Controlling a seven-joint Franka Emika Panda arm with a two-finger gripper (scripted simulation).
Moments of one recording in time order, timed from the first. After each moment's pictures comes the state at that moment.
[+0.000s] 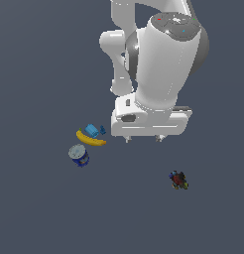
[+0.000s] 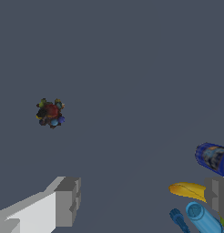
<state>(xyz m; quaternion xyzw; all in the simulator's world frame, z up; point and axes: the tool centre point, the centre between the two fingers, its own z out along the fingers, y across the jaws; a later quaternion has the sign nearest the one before) 0.081 0.068 0.269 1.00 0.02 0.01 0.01</state>
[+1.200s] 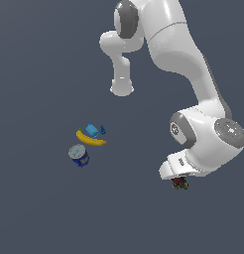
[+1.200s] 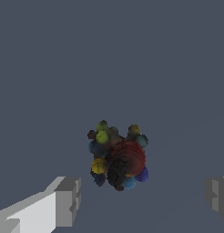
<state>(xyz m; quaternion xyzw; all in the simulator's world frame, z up) 0.135 0.235 0.094 1.00 0.07 0.00 0.00</state>
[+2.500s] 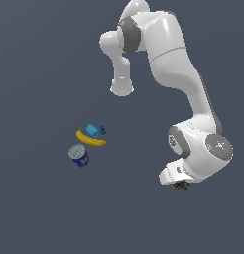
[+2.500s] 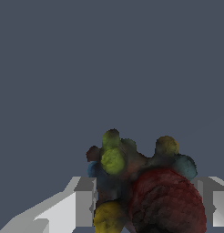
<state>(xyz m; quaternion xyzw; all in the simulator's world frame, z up) 0.137 0.248 0.034 1.00 0.08 0.00 0.00</state>
